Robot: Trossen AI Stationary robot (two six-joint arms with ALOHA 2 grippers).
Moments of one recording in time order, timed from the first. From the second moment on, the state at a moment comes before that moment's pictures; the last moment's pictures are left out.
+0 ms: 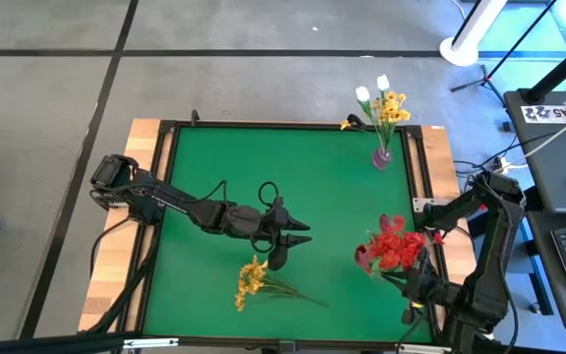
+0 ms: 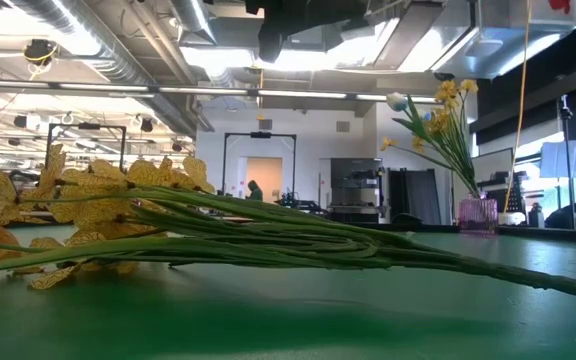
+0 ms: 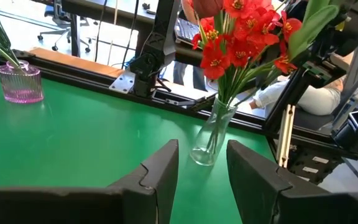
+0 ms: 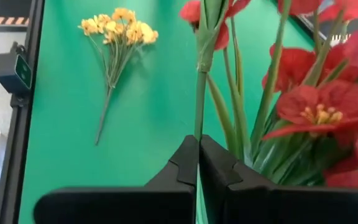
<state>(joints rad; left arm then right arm) -0.26 1.67 1.03 0.43 -0.28 -0.33 1.25 1.58 1.31 -1.38 0.93 1.49</state>
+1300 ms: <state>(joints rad) -0.26 1.67 1.03 0.43 -0.26 -0.34 1.26 1.58 1.45 -1.47 0.74 1.54</state>
